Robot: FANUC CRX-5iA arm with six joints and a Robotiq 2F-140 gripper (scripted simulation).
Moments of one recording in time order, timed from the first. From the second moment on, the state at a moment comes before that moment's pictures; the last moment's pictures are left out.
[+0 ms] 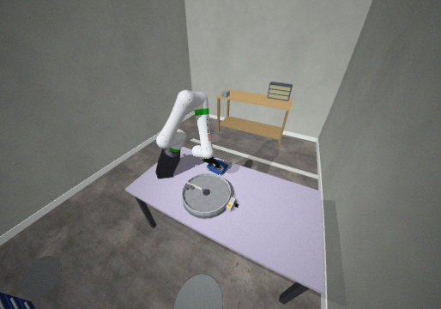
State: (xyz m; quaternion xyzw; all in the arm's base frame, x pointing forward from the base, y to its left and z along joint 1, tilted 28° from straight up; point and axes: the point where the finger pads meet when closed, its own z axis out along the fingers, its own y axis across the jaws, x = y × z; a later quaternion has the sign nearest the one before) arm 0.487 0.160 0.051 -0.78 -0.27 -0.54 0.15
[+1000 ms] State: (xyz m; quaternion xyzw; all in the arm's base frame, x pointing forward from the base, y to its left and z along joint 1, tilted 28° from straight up) arm 0.490 0.161 0.045 -0.78 -0.27 -0.54 0.15
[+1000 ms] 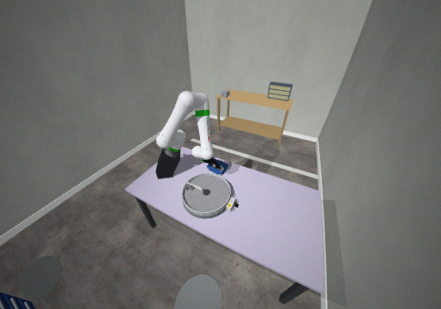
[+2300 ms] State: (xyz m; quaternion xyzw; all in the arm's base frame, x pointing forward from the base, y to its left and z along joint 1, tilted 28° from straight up) arm 0.490 0.161 0.045 -0.78 -0.27 -0.54 0.15
